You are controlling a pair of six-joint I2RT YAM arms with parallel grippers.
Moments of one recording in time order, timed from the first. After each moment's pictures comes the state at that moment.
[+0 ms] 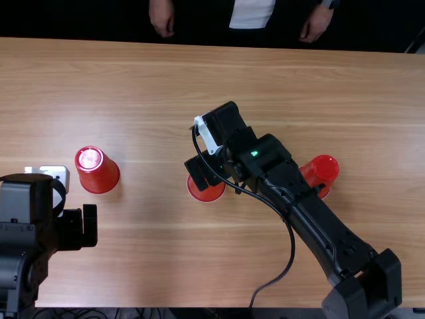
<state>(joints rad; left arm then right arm) -0.06 1.05 1.31 -1.30 -0.13 -0.08 0.58 1.86 1.64 -0.88 -0.04 -0.03</state>
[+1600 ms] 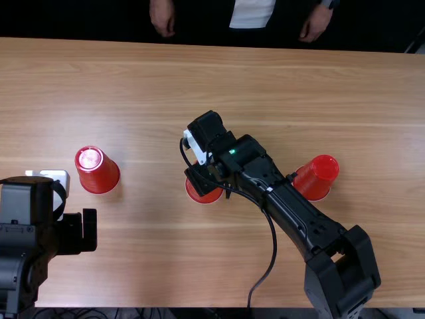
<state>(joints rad) -0.06 1.04 1.31 -1.33 -0.13 -0.08 0.61 1.99 1.63 -0.89 -0.04 -0.03</state>
